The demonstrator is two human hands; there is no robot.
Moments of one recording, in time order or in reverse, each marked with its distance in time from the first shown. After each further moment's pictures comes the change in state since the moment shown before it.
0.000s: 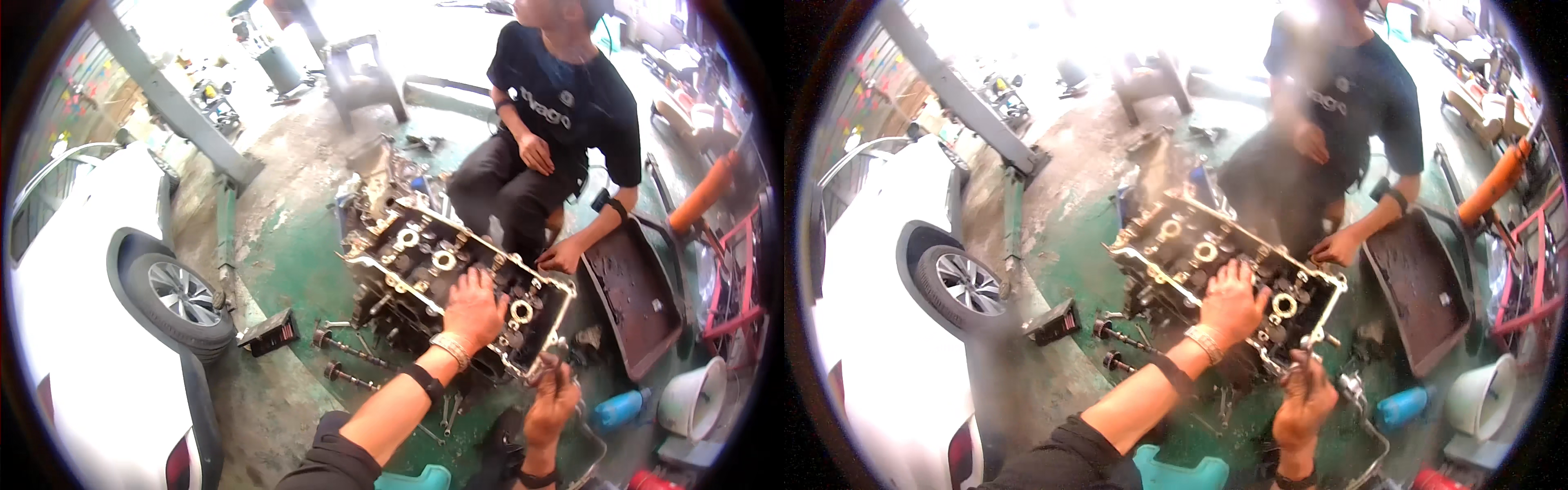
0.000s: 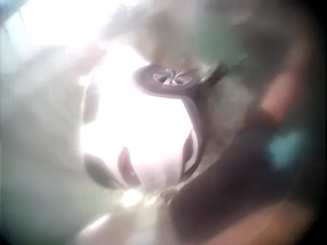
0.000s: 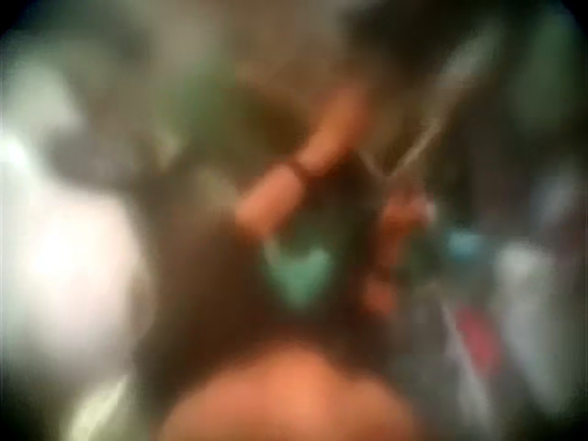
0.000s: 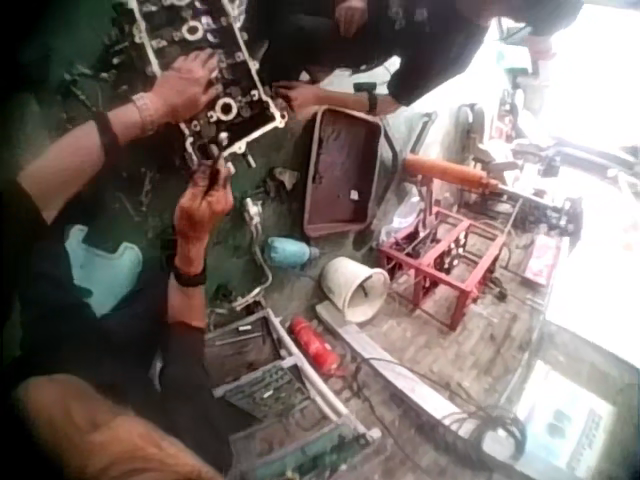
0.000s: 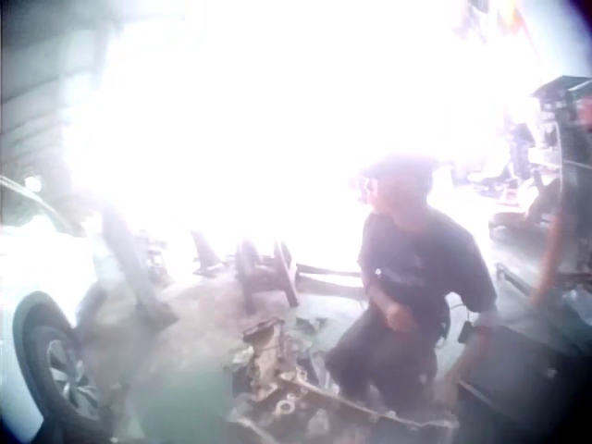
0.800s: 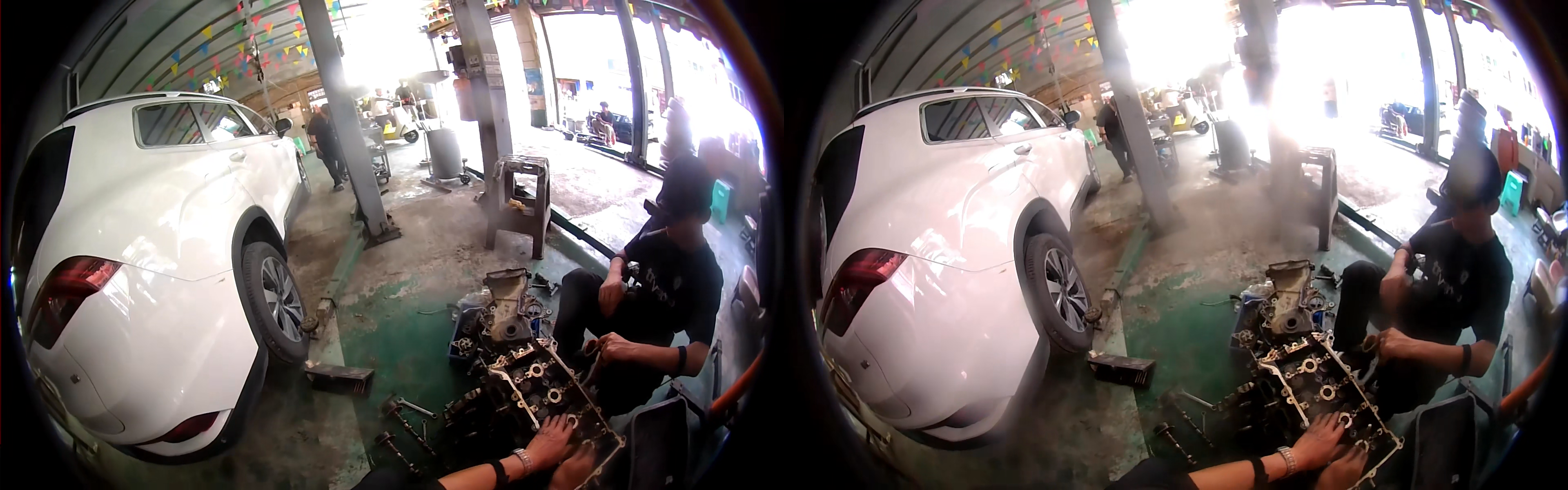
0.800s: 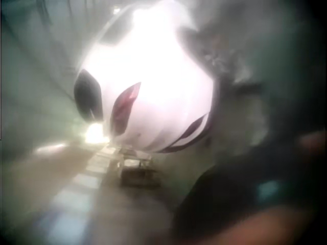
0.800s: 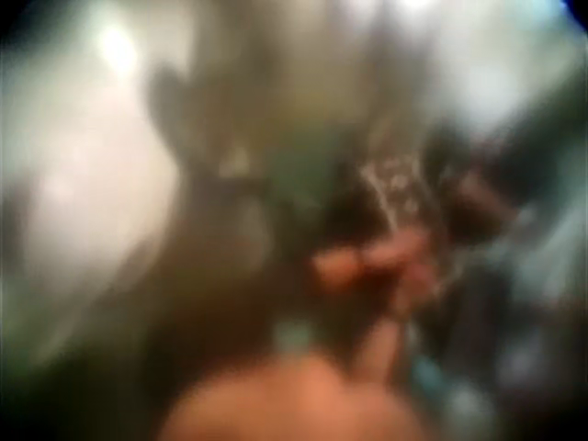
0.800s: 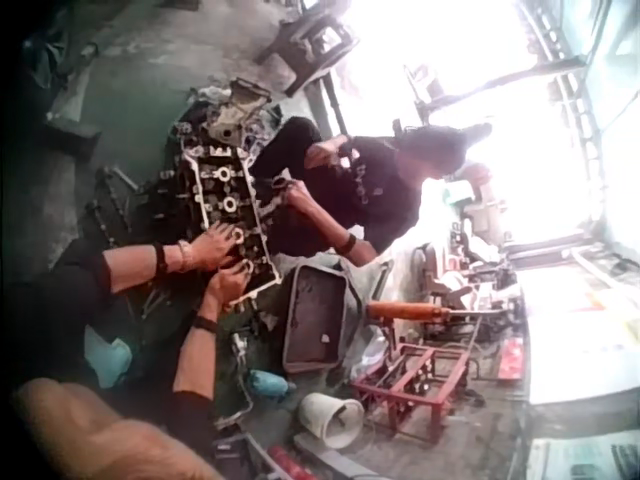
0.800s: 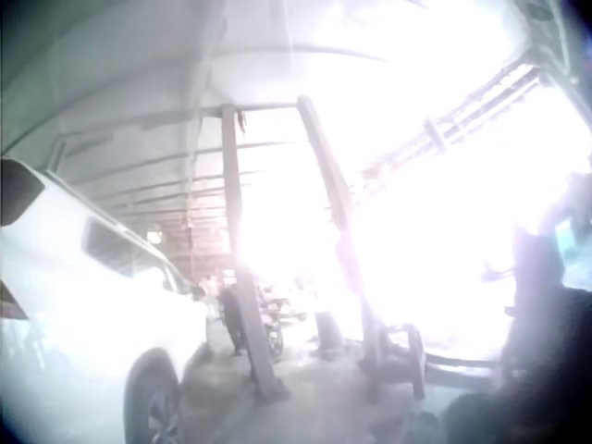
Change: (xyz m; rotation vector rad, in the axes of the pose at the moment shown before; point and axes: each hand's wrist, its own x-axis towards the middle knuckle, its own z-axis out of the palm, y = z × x) left_hand -0.035 -0.027 -0.008 -0.181 0.048 0.136; right_hand 0.057 0.098 0.078 -0.625 0.038 -0.213
